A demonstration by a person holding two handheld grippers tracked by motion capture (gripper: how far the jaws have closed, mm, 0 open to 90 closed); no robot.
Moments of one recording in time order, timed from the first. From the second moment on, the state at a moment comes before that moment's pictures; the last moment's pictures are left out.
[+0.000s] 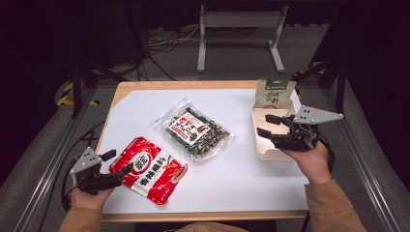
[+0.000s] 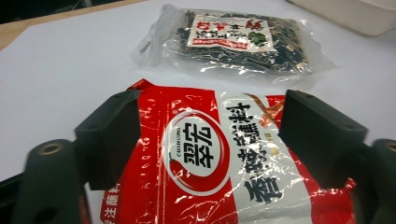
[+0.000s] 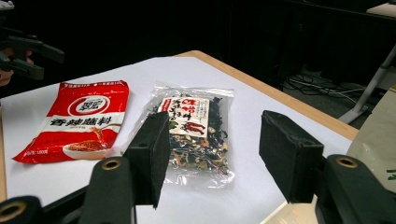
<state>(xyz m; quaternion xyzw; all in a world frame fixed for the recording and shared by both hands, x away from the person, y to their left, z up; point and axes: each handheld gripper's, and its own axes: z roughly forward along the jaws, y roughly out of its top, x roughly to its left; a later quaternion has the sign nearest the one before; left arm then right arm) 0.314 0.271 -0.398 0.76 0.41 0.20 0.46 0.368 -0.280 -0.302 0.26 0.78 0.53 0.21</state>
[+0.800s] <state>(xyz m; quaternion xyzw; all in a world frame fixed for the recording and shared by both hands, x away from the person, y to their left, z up) 0.340 0.300 -0.417 0.74 0.54 0.14 0.38 0.372 -0.266 -0.319 0.25 0.80 0.51 0.19</state>
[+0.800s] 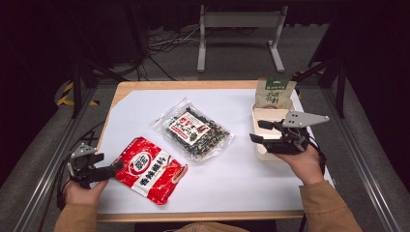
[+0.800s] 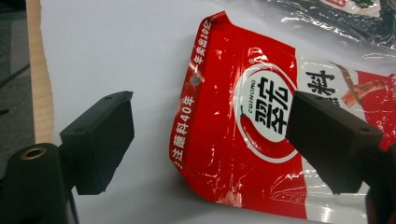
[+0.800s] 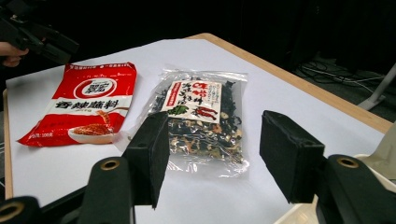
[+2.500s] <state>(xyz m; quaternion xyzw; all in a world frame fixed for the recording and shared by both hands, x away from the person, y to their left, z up) 0.340 0.288 -0.423 0.78 0.50 0.04 0.38 0.374 -0.246 -0.335 0.24 0.82 0.50 0.15</state>
